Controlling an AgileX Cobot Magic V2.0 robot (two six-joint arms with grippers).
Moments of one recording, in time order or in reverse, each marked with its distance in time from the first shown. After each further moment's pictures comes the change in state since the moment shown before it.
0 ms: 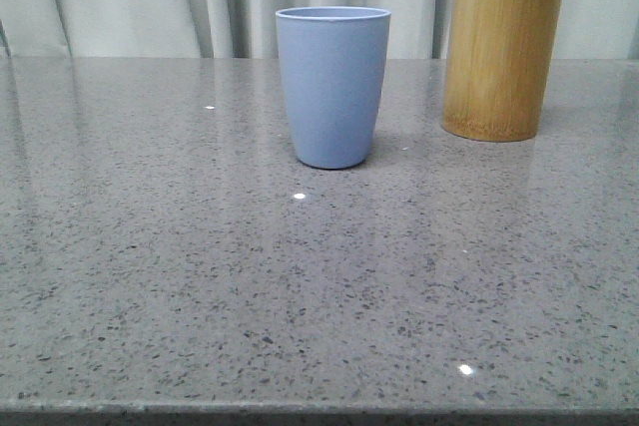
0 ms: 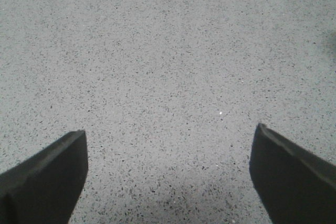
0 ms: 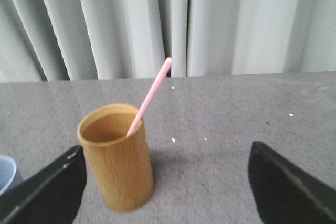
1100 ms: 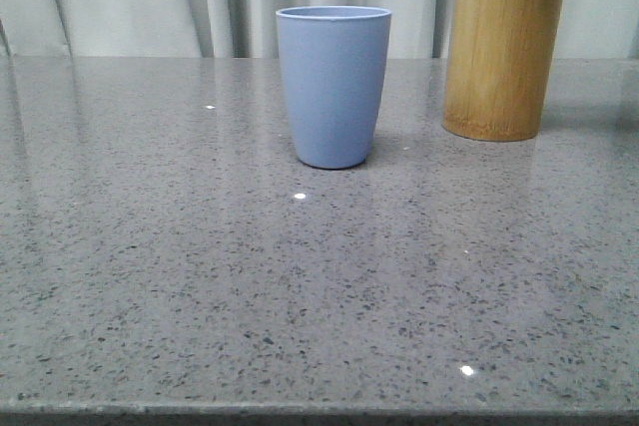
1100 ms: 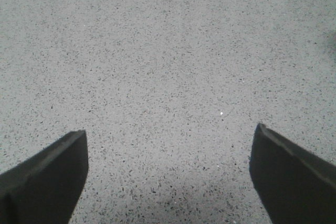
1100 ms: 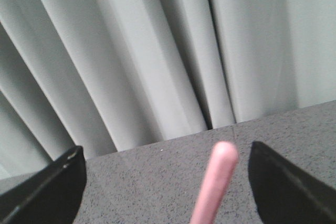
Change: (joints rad) left arm 0.000 0.000 0.000 0.002 -0.002 -0.002; right arm 0.112 0.766 -0.134 0.108 -0.805 0.146
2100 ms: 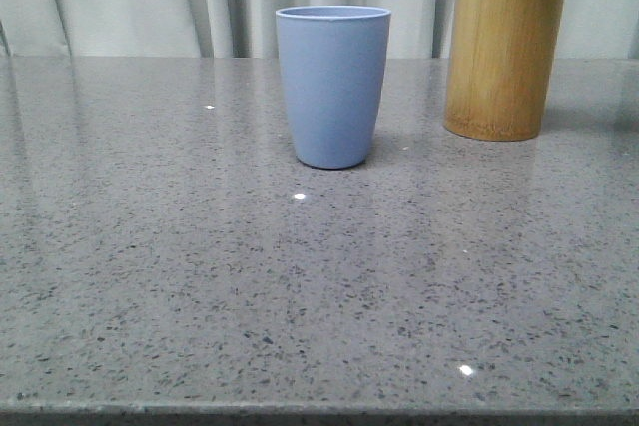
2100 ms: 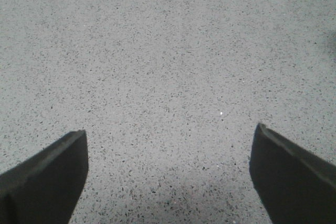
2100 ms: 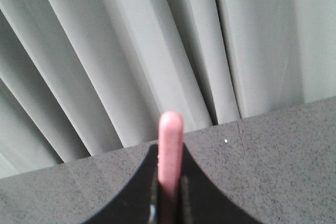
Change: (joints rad) left arm 0.000 0.000 0.000 0.000 0.000 0.000; right arm 0.003 -0.035 -0.006 -0.002 0.038 0.013
